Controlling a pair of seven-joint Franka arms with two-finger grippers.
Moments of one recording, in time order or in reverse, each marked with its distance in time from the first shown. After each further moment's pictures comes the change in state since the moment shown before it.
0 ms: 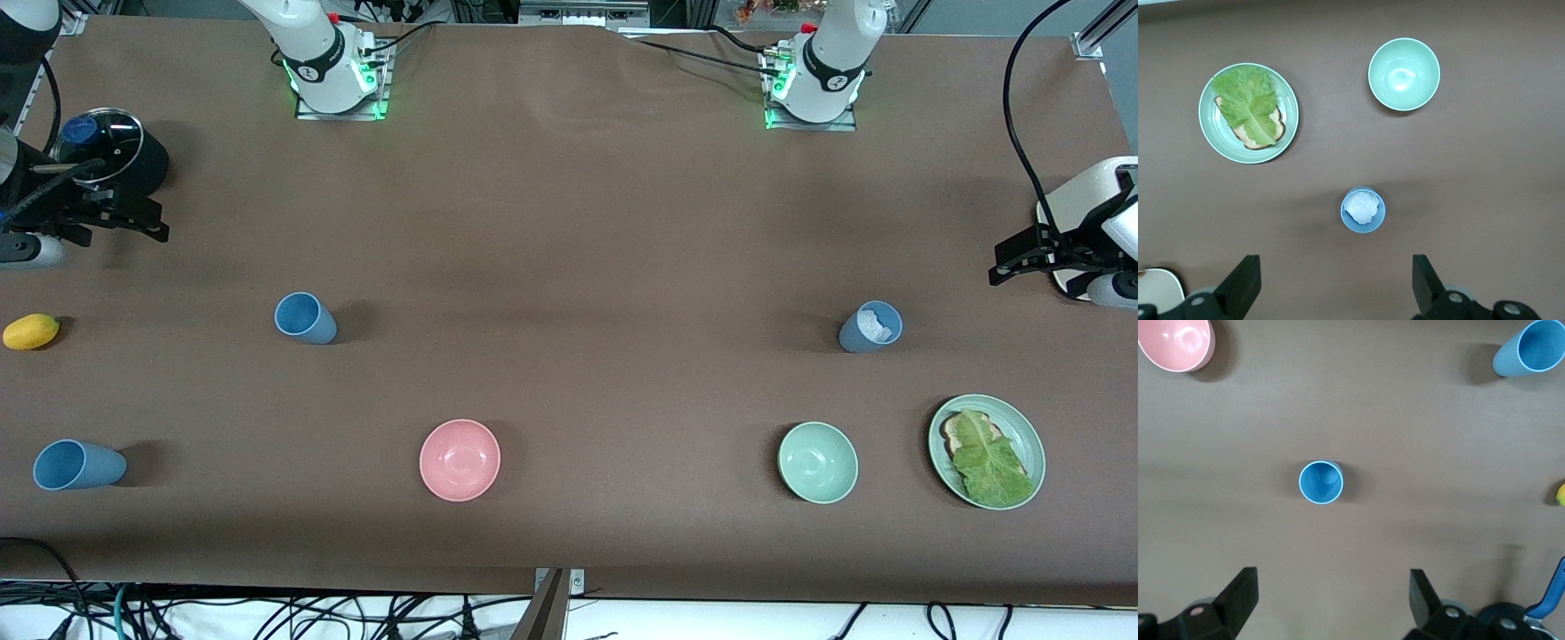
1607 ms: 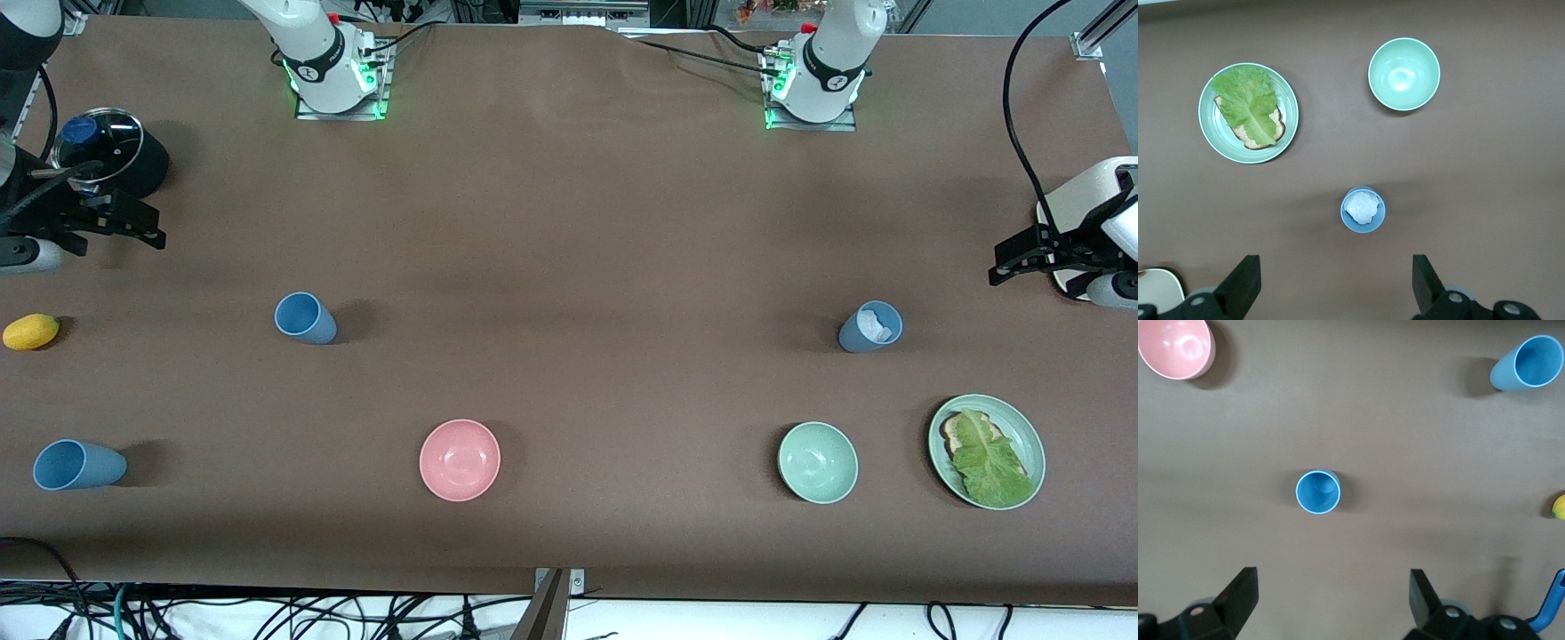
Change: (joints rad) left arm 0.000 0.001 0.000 0.000 0.000 0.000 0.000; right arm 0.000 0.020 0.000 0.000 -0.012 0.038 -0.012
